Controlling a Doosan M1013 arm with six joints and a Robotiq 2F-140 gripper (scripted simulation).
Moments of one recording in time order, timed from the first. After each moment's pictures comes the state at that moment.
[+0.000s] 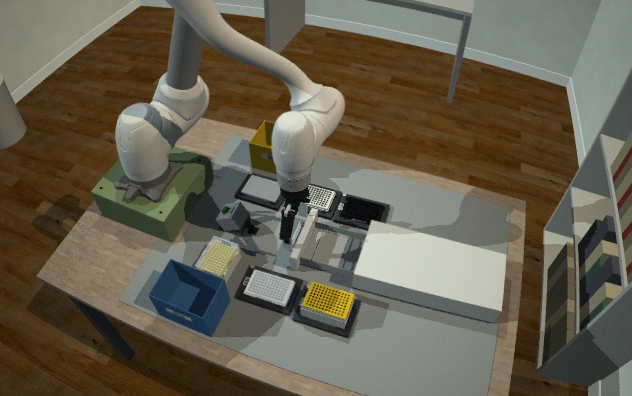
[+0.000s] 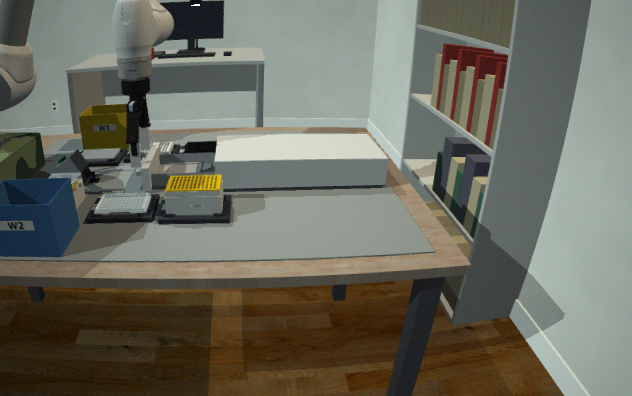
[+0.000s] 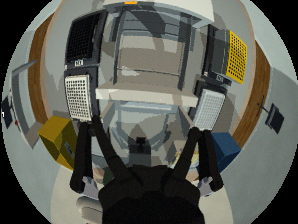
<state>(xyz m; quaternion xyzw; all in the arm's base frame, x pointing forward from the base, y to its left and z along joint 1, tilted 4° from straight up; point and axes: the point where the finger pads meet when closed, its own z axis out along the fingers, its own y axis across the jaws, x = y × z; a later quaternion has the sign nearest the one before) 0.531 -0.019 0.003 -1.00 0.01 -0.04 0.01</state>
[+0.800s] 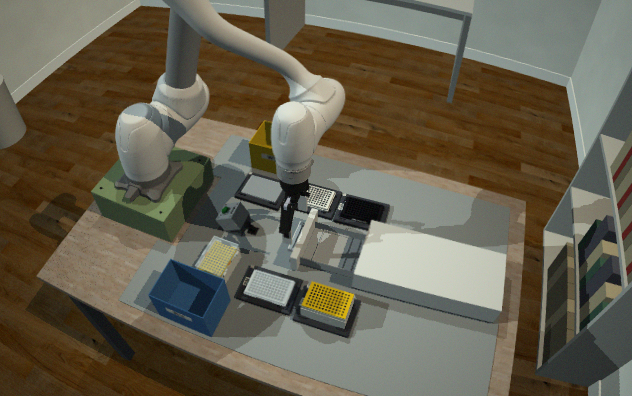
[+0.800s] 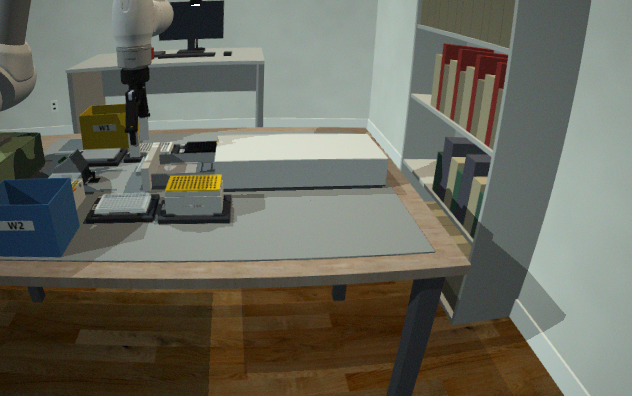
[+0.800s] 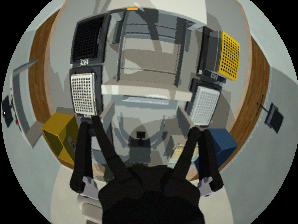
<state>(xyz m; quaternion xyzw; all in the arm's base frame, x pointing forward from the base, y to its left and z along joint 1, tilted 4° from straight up) 0.529 -0.020 0.031 -1.00 0.01 -0.04 0.01</state>
